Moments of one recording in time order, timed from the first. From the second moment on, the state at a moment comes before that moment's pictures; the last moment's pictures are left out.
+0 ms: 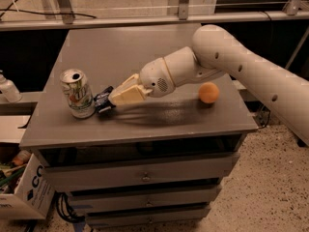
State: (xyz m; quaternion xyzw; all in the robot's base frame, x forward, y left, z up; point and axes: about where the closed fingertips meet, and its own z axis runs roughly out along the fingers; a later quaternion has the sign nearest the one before) arm 0.537 0.086 0.860 -0.57 0.61 0.45 0.32
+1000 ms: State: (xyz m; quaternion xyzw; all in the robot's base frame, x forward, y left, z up) arm 0.529 0.090 0.847 -0.57 0.62 0.47 0.28
